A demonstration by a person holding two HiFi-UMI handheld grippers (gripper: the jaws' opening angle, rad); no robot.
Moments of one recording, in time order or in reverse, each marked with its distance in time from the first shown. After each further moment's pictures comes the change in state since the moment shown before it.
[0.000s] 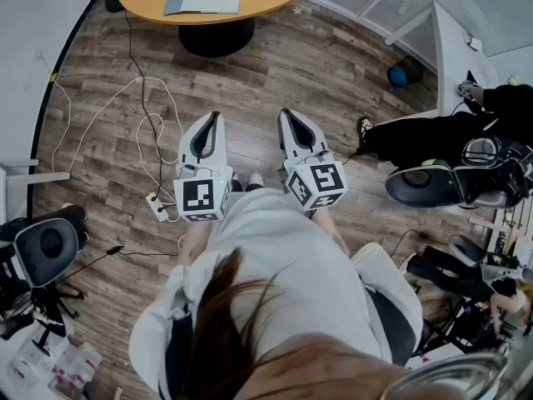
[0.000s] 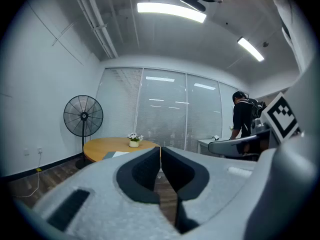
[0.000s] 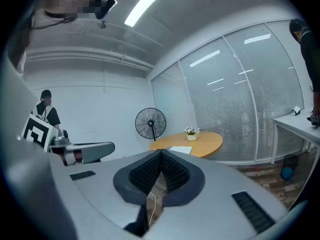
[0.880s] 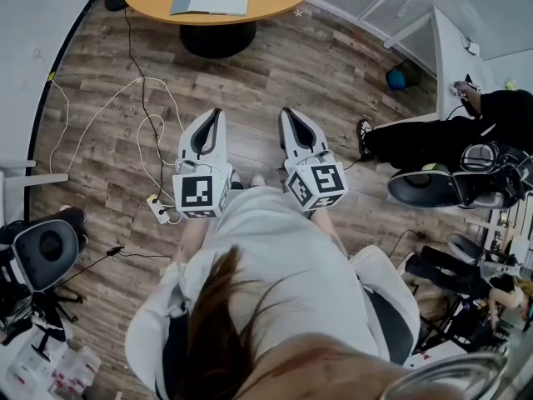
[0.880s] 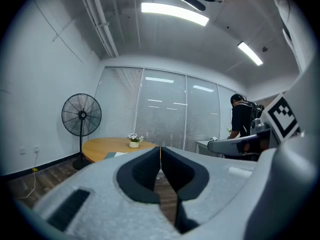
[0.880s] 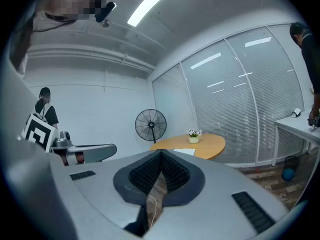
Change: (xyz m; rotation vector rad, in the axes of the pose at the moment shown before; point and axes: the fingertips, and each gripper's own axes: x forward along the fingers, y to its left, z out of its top) left arm 0.004 0.044 0.003 -0.012 -0.011 -0.036; right arm 0.032 0.031 0.005 -0.010 -0.025 -0.012
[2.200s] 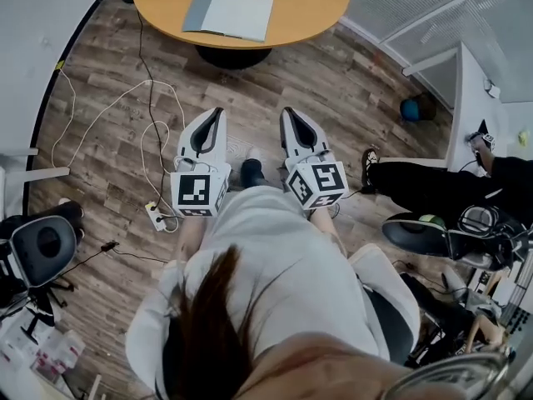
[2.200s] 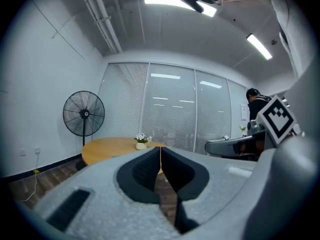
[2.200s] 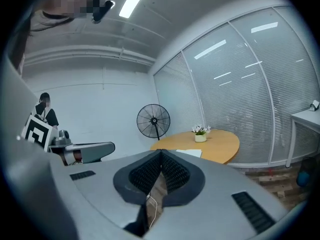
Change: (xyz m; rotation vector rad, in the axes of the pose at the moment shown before) left arm 0.130 0.066 0.003 0.006 0.020 0.070; right arm 0.148 -0.066 0.015 0.017 0.054 0.097
